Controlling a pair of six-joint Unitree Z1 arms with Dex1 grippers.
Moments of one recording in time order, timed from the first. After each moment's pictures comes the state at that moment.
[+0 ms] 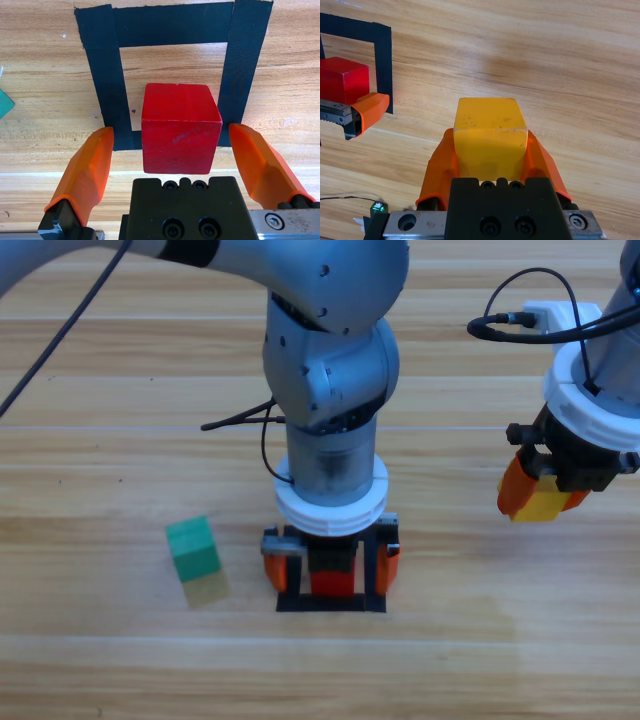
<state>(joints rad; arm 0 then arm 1) -0.89 2.35 -1.89 1.11 -0.02 -0.94 0.71 1.96 -1.44 0.89 0.07 0.53</state>
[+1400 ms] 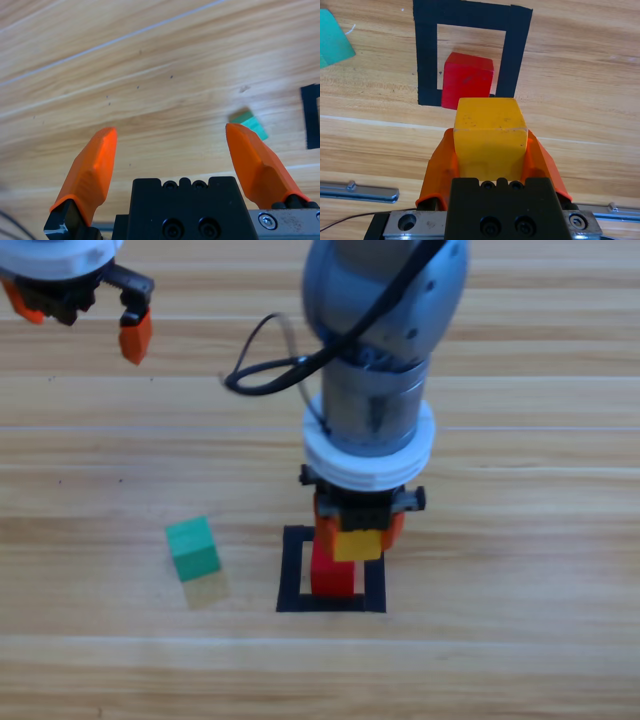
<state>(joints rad) -0.61 1.93 -1.94 1.38 0.38 -0.35 1.03 2.40 -2.23 1.35 -0.02 0.92</state>
